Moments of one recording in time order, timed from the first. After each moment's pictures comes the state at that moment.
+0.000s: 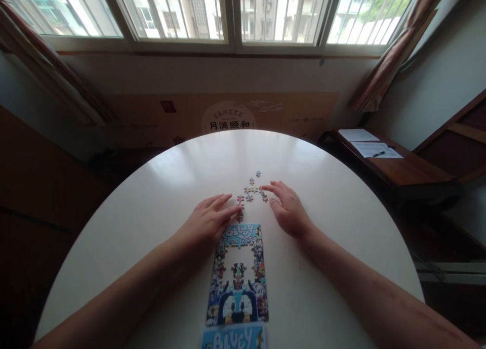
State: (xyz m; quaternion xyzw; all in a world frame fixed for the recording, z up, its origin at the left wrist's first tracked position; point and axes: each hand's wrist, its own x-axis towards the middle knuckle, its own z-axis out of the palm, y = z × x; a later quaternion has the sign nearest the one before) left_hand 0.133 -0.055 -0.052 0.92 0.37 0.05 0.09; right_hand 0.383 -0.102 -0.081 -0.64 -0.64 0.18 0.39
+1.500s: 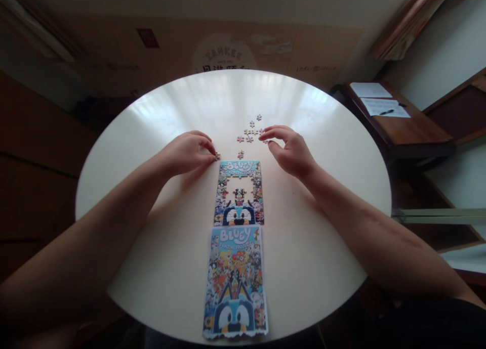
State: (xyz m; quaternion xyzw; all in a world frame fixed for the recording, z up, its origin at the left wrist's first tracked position) left_hand 0.110 -0.040 -0.031 0.87 0.43 0.11 0.21; right_hand 0.380 -0.130 -0.053 -0.56 -0.68 0.15 0.45
